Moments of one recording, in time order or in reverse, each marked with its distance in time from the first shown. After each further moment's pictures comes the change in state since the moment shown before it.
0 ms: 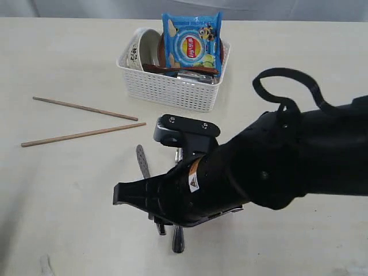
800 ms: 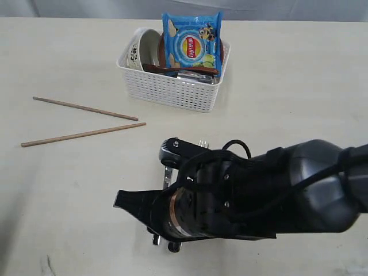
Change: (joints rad) left arm 0.000 0.000 0.000 0.000 0.000 0.000; right arm 0.120 0.178 0.000 -0.762 -0.107 1.063
